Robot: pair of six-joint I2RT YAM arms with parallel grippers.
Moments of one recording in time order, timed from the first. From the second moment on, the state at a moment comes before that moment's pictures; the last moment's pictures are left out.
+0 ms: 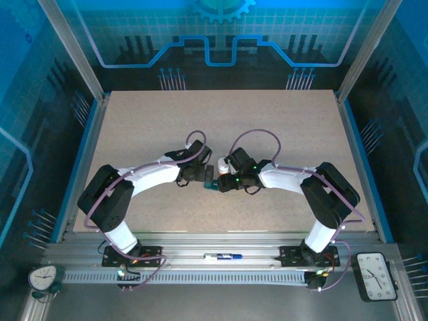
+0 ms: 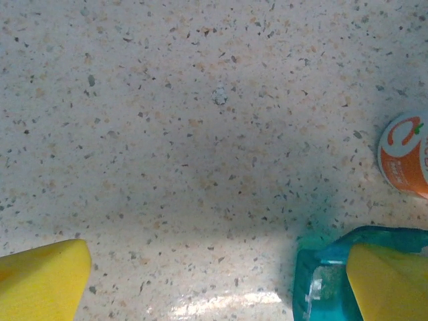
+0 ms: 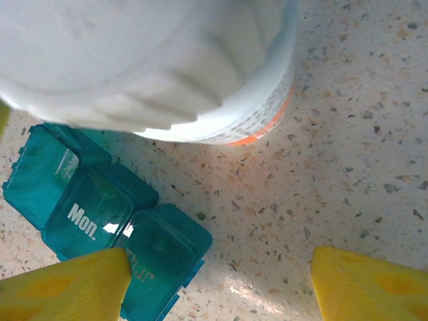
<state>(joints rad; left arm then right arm) -0.62 1.68 1.01 -0.50 -0.21 -0.55 0.71 1.71 0.92 -0.30 -0.08 0.43</state>
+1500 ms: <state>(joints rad) -0.55 1.49 1.16 -0.59 -0.14 -0.55 0.59 1.38 0.99 -0.56 -0.07 0.37</state>
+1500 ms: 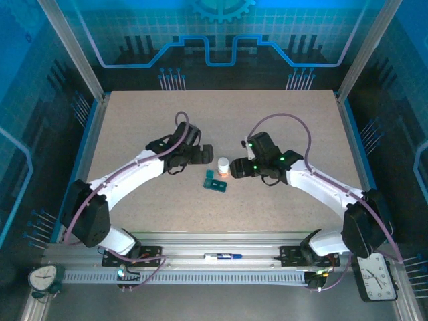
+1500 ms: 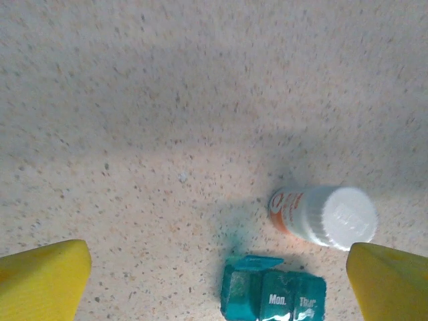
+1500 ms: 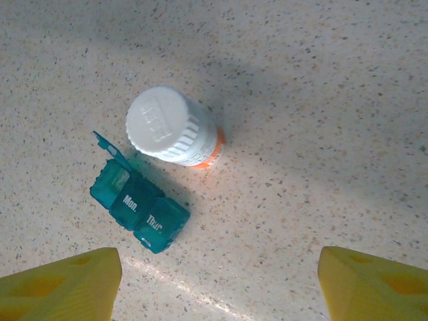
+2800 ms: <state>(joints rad) -0.28 1.60 1.33 -0.37 0.01 -0.63 0.47 1.66 1.43 -0.76 -0.16 0.29</state>
